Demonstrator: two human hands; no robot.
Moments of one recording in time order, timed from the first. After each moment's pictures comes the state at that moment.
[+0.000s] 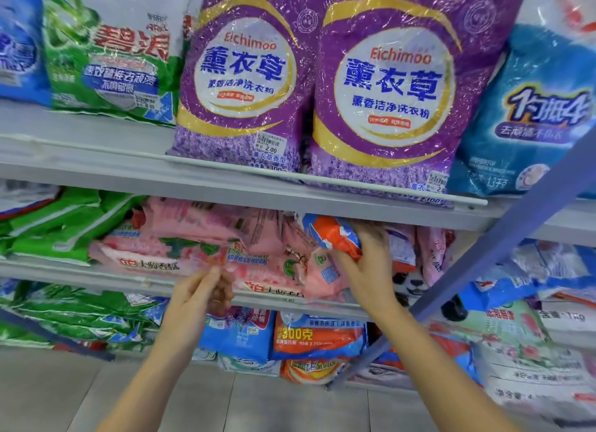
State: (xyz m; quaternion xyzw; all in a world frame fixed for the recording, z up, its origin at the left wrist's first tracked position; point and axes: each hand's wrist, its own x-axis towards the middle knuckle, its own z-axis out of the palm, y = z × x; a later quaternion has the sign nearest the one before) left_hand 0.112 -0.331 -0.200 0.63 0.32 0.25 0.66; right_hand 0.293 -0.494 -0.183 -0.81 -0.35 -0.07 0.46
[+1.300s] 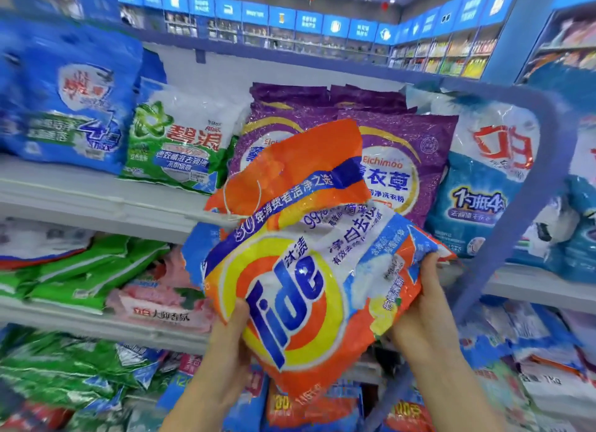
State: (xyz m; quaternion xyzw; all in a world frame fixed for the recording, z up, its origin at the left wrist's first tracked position) left_hand 0.147 -0.310 -0.315 0.25 0.10 0.26 0.93; right_hand 0.238 -0.525 -0.066 -0.27 -0.19 0.33 0.88
